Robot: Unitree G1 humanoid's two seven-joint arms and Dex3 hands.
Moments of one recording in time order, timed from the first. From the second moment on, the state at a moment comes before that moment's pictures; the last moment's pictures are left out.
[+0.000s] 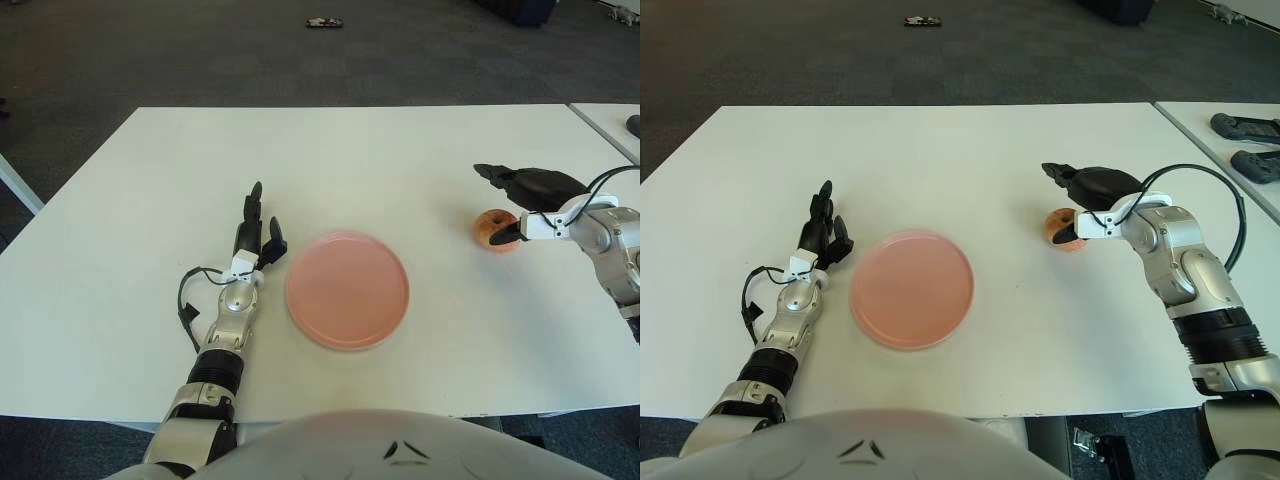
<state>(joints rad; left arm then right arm) -0.14 0.04 0.00 0.56 0.10 -0.47 0.14 -0.27 -0.85 0.12 0.10 -0.69 -0.12 0.42</state>
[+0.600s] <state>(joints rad) -0.14 0.05 0.00 0.56 0.10 -0.47 0.14 -0.35 -0.85 0.18 0.41 -0.70 -0.27 0.23</state>
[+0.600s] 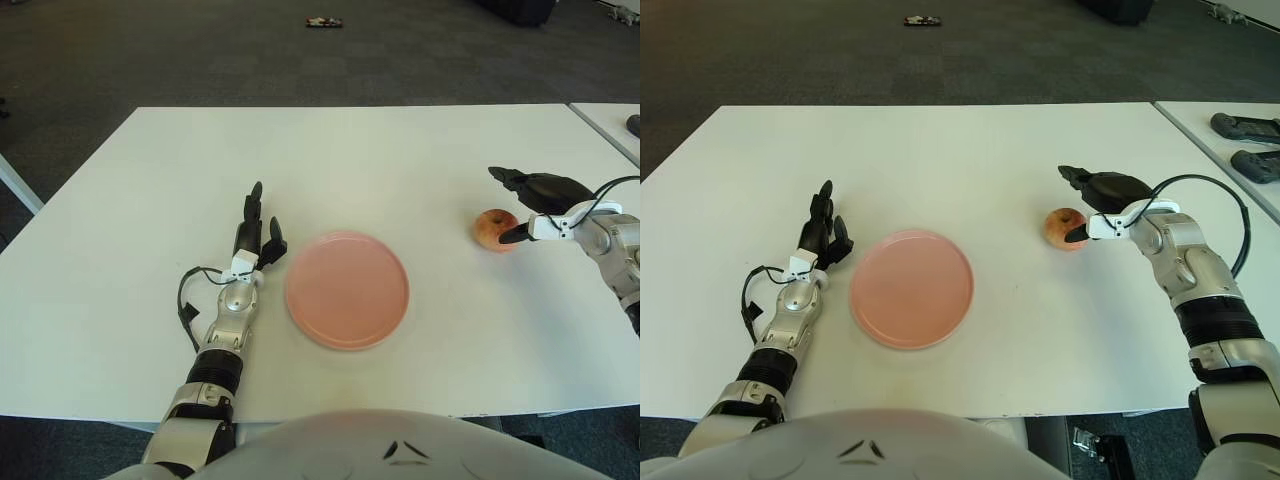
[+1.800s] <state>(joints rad) -0.14 0.05 0.00 0.55 0.10 -0.46 0.14 -0.37 -0.85 0.20 0.45 -0.70 -0.30 0.21</state>
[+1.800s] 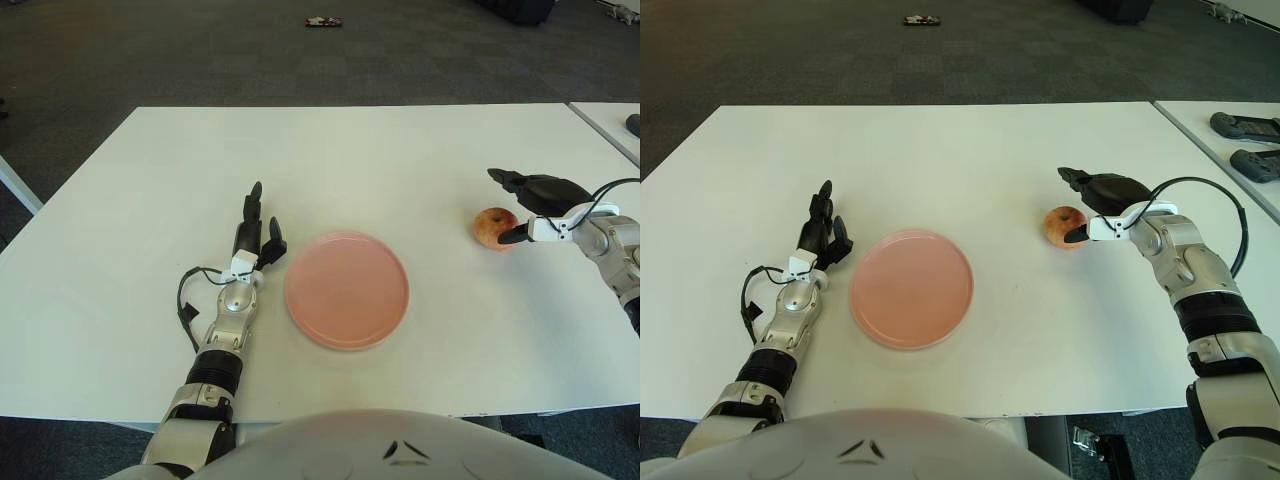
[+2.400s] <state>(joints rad) -0.14 0.05 0.00 0.55 0.10 -0.45 0.14 -0.37 -0.85 0.20 0.45 -0.70 -0.30 0.21</state>
